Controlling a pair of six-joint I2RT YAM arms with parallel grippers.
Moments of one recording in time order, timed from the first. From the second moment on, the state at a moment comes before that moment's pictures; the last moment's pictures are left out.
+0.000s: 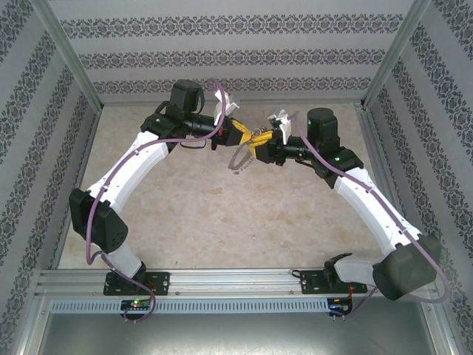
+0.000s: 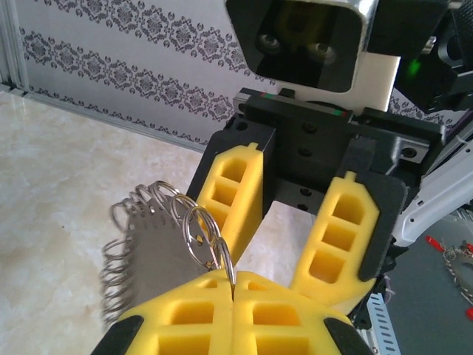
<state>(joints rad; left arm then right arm) -0.44 1.67 1.68 -0.52 1.01 0.15 0.36 1.27 1.16 -0.28 -0.83 0.01</state>
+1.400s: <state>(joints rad) -0.47 1.65 1.59 -0.36 1.00 0.05 0.28 1.16 1.09 -0.05 -0.88 0.30</state>
